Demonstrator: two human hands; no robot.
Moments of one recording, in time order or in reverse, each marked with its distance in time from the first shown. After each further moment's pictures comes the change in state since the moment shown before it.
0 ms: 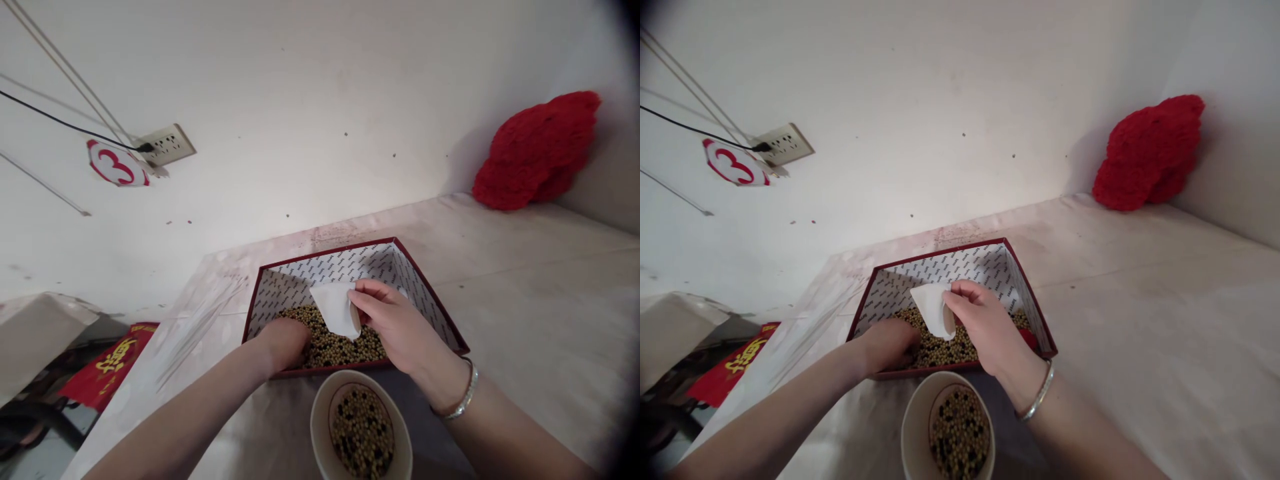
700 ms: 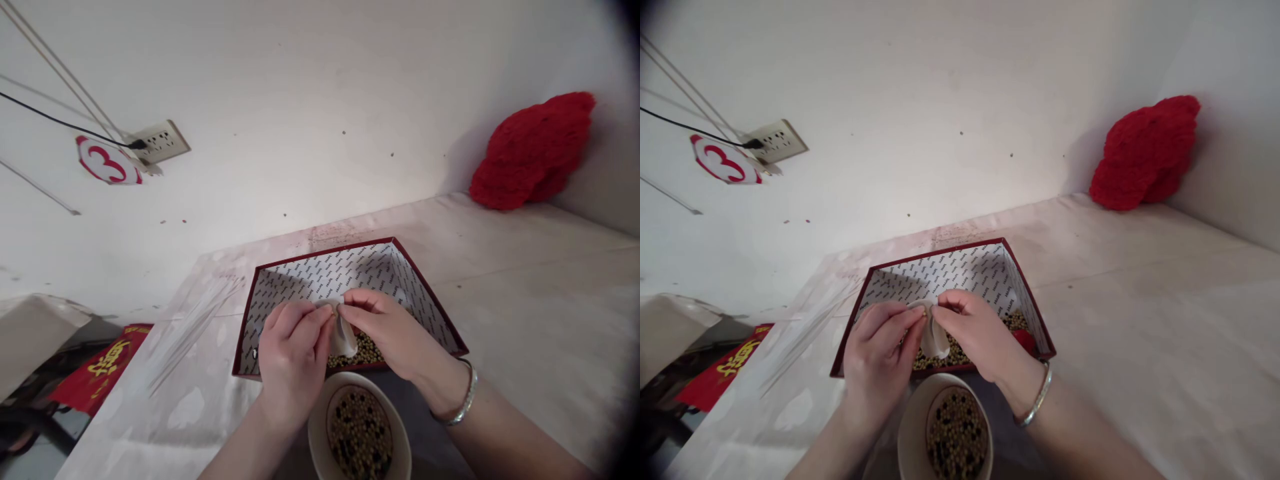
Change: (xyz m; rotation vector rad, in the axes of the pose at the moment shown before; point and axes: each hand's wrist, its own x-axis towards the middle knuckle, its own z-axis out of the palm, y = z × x) left_hand -0.031 0.056 -0.015 -0.352 1.329 -0.012; right_hand -0.006 -0.007 0.001 -0.244 -0.154 0.007
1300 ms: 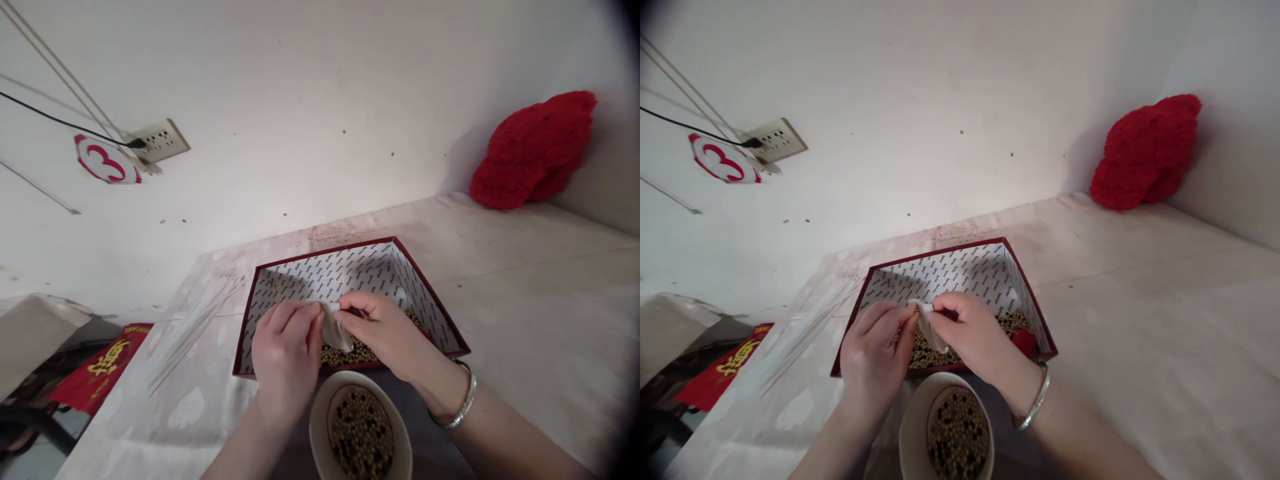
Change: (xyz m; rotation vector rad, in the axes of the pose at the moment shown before) left_hand -0.003 -0.011 0.000 0.069 -0.093 -0.130; right_hand -0.001 -0.005 0.002 -0.329 0.004 -0.129
